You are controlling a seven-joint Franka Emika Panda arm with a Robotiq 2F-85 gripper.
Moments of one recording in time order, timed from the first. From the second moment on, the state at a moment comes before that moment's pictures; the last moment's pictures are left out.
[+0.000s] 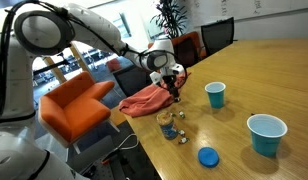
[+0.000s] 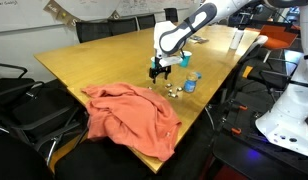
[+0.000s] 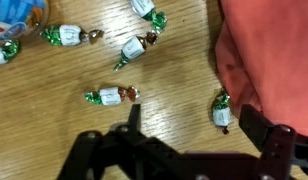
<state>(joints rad) 0.14 0.55 0.00 -1.83 0.07 2.33 0.42</state>
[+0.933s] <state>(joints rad) 0.19 0.66 -0.03 -1.82 0.04 2.61 0.42</state>
